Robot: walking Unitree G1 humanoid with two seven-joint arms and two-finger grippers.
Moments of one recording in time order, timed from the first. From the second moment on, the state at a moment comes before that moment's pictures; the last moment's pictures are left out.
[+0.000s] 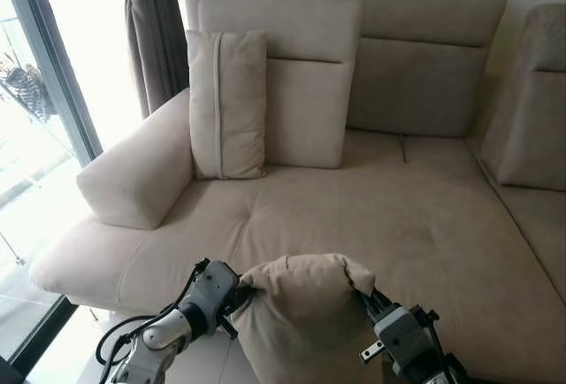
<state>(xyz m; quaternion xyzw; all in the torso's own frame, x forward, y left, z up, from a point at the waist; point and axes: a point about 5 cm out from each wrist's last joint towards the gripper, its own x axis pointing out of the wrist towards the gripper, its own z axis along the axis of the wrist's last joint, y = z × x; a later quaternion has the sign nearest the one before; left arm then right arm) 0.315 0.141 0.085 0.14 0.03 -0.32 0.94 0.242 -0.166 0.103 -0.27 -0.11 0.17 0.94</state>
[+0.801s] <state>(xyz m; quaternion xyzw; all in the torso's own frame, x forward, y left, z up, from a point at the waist) 0.327 0.150 0.118 0.15 -0.04 -0.30 0.94 0.252 -0.161 0.117 -0.27 -0.14 0.17 0.94</state>
